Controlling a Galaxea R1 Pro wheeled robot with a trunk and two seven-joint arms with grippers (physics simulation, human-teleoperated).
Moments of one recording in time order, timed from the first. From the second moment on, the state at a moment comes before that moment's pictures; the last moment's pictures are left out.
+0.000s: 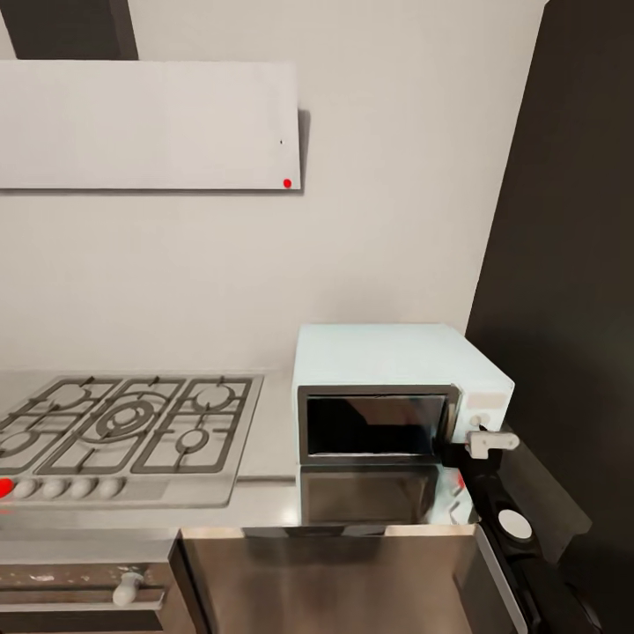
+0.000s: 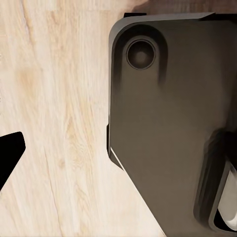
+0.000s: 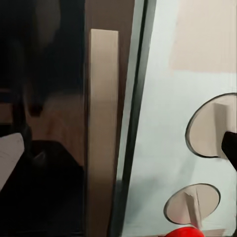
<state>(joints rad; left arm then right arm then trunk) -0.01 -0.01 0.02 -0.06 0.00 -0.01 0.11 -0.28 -0.09 -0.02 -1.32 0.00 0.02 -0.09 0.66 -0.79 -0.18</state>
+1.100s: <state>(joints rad) -0.01 -0.01 0.02 -0.06 0.00 -0.01 0.11 -0.28 -0.09 -0.02 -1.31 0.00 0.01 -0.08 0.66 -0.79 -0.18</state>
